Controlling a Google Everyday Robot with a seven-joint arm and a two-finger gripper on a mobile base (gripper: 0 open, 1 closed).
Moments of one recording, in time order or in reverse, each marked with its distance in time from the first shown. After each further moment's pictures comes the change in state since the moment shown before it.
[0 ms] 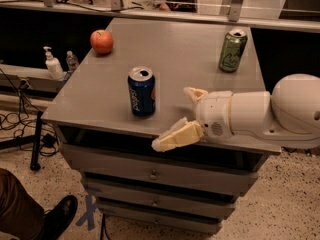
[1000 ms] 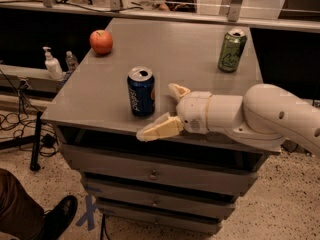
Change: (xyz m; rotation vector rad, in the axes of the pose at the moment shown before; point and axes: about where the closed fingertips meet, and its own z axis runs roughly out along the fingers) arm -0.005 -0.021 0.052 -0.003 -0.130 -0.022
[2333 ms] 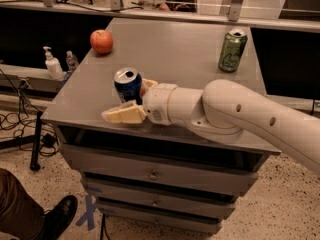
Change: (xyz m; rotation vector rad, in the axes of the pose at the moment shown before) arm -0.036 0.006 0.073 0.053 -0.059 0.037
